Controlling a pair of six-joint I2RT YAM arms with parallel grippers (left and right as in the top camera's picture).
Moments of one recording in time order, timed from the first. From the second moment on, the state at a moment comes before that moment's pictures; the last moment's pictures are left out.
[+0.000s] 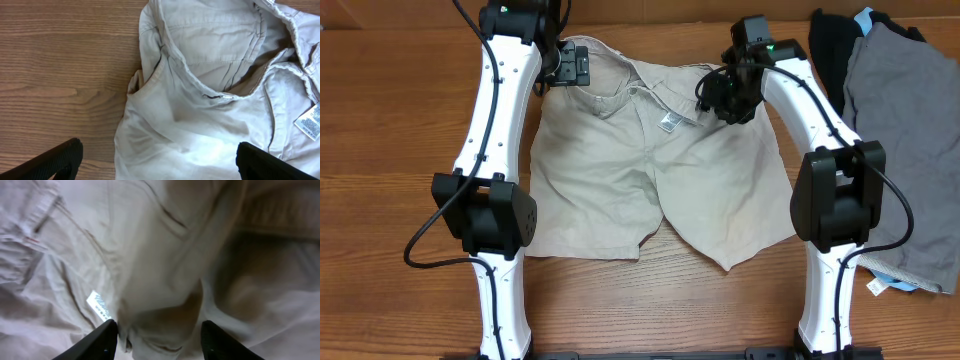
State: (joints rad) left arm -0.15 2.29 2.43 -1.37 -0.10 -0.23; right arm 0.19 2.30 2.00 -1.01 -0.29 0.41
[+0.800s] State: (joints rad) left arm -0.15 2.29 2.43 -1.42 -0.10 -0.23; right arm 0.24 2.31 1.87 -0.79 -0.28 0.57
